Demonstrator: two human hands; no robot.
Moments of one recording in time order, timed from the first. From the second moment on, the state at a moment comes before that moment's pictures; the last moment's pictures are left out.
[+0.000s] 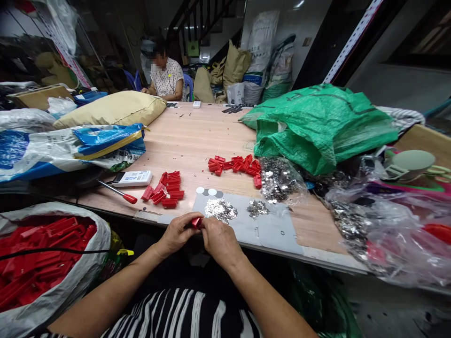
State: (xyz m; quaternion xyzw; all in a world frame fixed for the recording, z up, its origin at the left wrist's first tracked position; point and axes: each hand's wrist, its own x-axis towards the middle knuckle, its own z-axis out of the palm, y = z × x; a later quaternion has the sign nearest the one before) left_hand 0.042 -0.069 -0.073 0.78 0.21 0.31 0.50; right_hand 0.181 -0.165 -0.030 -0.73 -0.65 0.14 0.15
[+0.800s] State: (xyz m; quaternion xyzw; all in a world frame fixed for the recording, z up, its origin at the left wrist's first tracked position) left_hand 0.027 -0.096 -0.032 0.15 0.26 0.30 0.90; right_hand 0.169 -0.175 -0.011 -0.65 -0.64 0.24 0.32
